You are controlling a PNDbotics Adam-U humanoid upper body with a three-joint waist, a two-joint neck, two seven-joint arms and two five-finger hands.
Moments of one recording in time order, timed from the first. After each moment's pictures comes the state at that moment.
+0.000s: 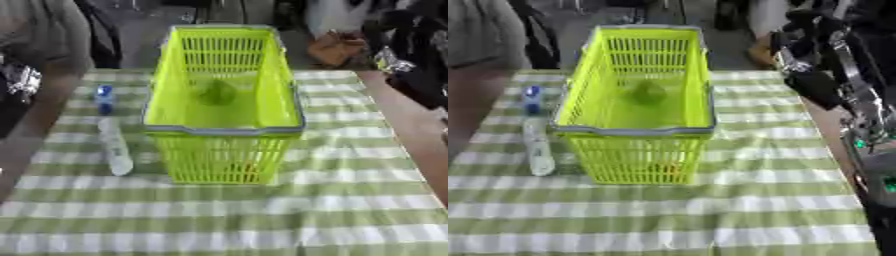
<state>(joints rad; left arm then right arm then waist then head) -0.23 0.40 0.13 -1.82 -0.33 0.11 0.06 -0.44 -0.40 0.06 -1.76 0.34 0.01 -0.02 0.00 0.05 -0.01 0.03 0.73</state>
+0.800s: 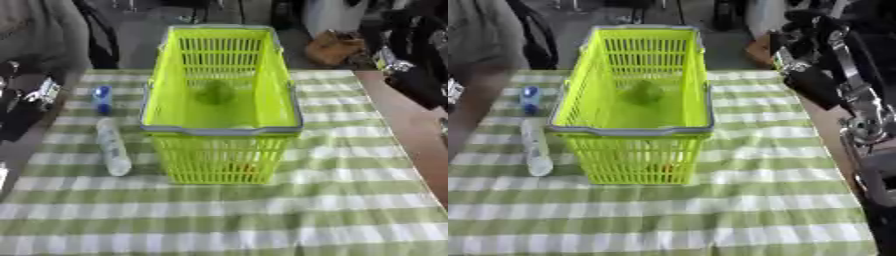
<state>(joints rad) -0.26 0.40 0.10 -1.74 -0.46 0.19 -0.04 -0.44 -0.40 0.06 -1.76 0.34 0.01 -0.02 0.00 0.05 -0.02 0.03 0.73</state>
